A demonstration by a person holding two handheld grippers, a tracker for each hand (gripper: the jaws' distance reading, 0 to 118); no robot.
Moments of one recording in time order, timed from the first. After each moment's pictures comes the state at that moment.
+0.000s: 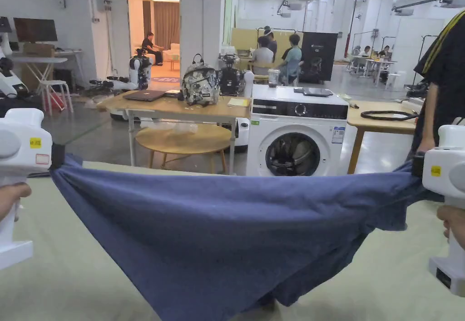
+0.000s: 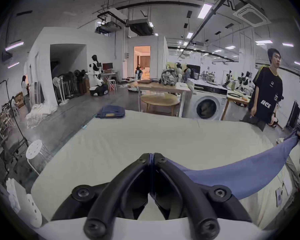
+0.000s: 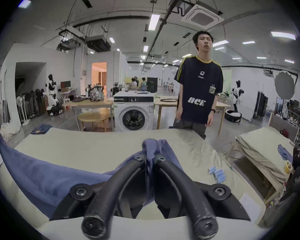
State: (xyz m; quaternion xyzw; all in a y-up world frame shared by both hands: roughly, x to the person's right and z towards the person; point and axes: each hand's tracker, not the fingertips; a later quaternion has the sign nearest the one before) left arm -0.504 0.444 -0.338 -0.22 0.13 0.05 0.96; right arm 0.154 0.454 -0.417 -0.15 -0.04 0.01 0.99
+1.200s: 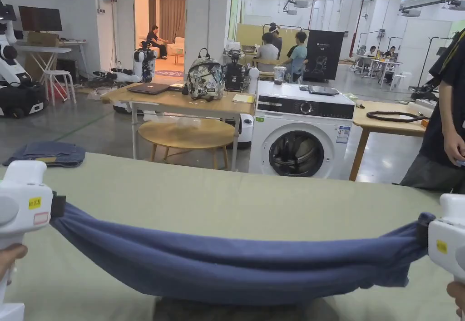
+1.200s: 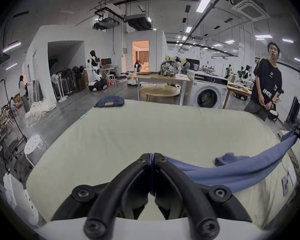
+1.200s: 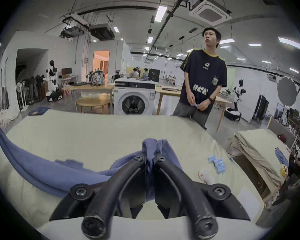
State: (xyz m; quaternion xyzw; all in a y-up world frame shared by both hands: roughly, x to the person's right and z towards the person) left arm -0.495 0.334 -0.291 -0.26 0.12 0.05 0.96; right arm 0.159 0.345 -0.375 -0.21 -0.04 0.05 0.98
